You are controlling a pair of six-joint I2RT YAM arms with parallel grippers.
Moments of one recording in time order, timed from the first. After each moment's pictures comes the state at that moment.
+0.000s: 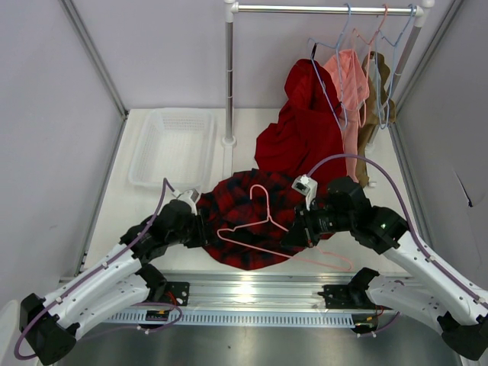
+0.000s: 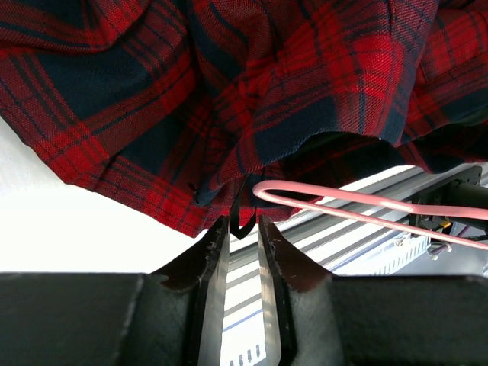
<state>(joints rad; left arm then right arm) -0.70 0.71 0.52 -0.60 0.07 -0.81 0.76 0.85 0.94 -0.71 -0.61 0.36</state>
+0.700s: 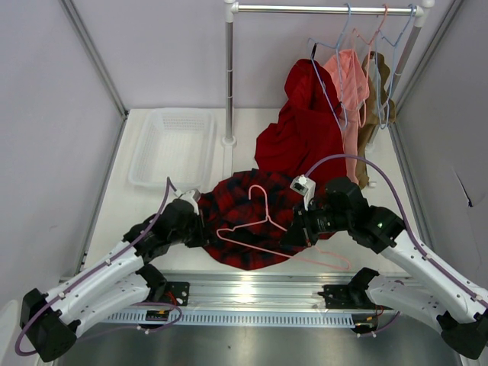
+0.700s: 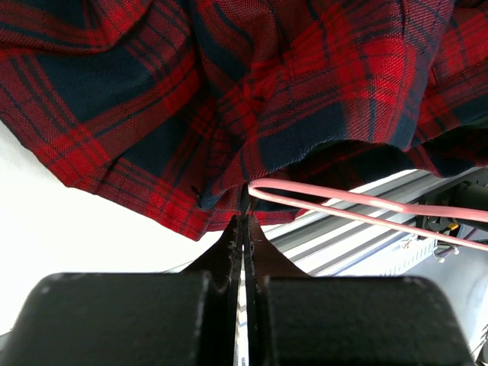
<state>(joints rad) -0.71 0.75 0.52 -0.59 0.06 -0.80 0.76 0.86 0.91 -0.67 -0.61 0.36</state>
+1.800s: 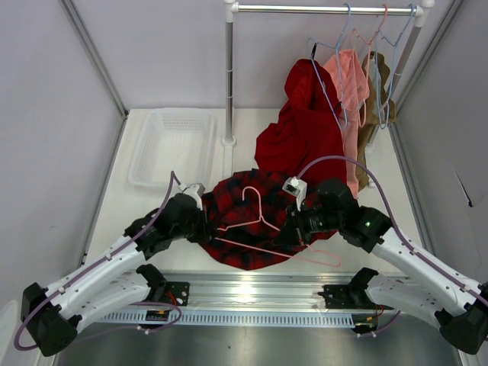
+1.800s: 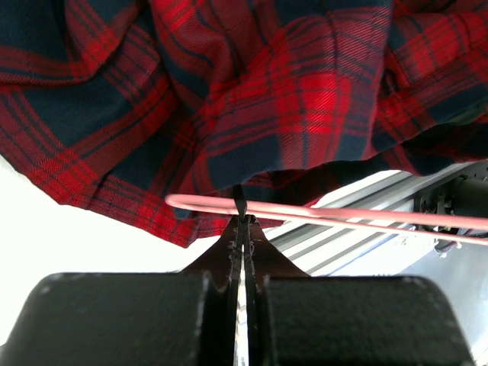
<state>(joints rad) -0.72 0.80 0.60 -0.59 0.06 -0.75 0.78 0.90 0.84 -0.53 -0.63 0.34</state>
